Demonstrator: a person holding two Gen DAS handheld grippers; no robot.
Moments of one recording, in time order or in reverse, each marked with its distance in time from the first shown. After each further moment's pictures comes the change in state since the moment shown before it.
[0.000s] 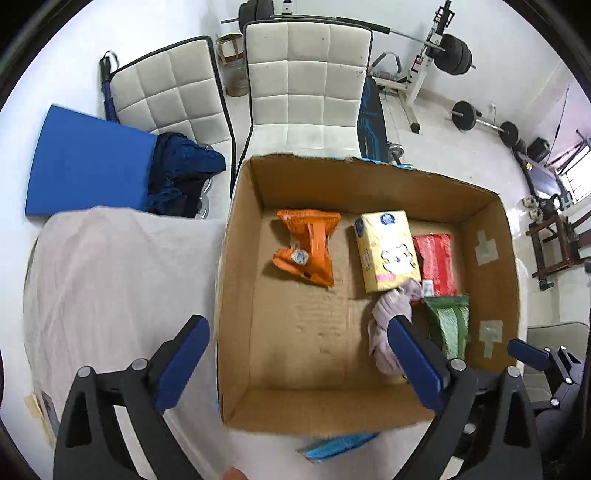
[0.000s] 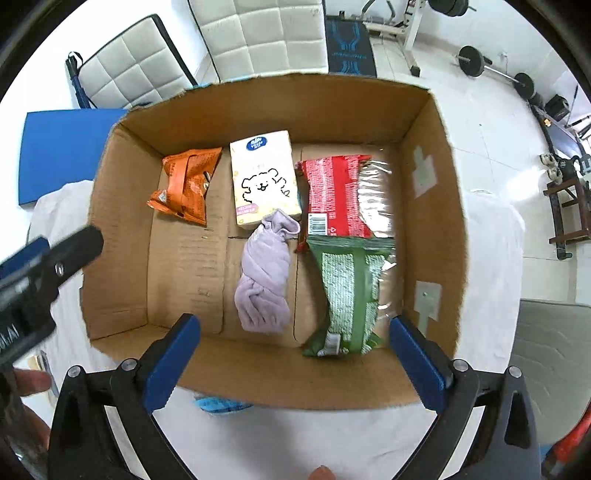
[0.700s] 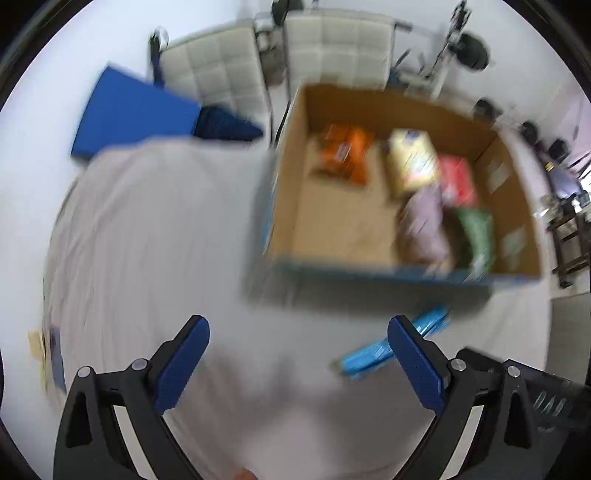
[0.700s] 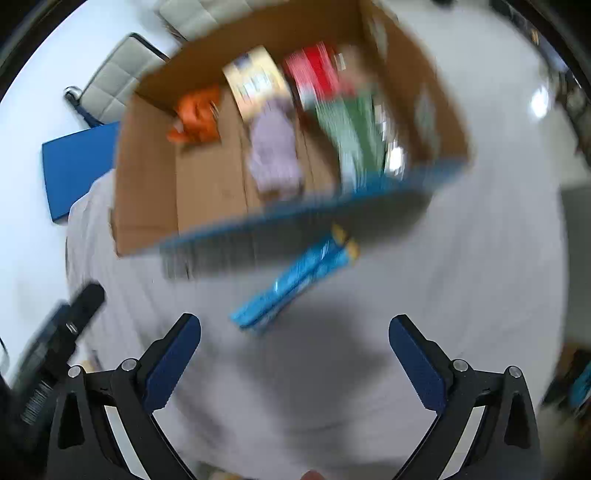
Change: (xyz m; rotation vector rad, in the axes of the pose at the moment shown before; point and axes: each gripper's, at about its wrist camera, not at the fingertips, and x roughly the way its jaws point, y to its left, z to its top) left arm -0.014 0.024 -0.140 -0.054 0.037 0.120; right arm 0.030 -0.023 -0.133 0.289 0.157 0.238
